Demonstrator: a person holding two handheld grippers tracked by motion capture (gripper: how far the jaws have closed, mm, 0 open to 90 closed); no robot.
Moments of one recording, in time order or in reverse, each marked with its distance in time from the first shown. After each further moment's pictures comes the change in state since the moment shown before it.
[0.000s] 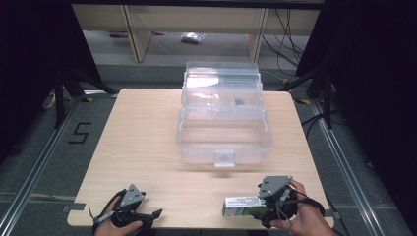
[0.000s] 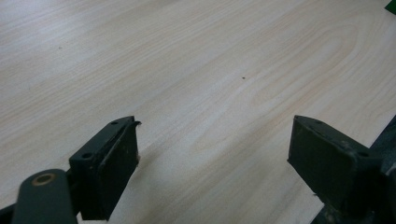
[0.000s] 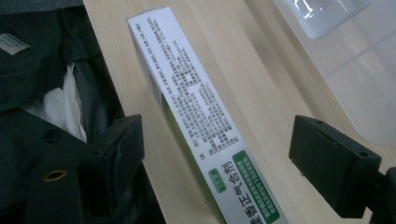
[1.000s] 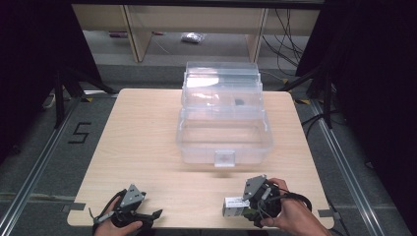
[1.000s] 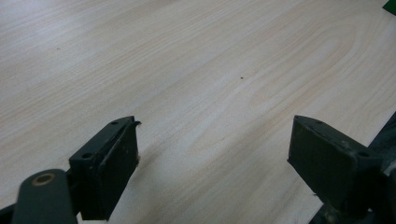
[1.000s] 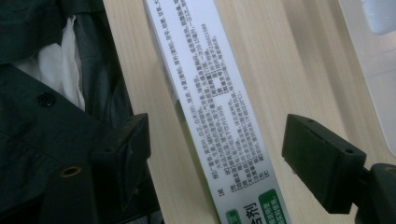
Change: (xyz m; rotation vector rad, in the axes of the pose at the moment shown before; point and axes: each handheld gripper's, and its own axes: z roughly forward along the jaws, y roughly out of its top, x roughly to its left) left arm -0.001 0.000 0.000 -0.003 -0.003 -0.007; right arm 0.004 0.022 0.027 0.186 0.069 -0.128
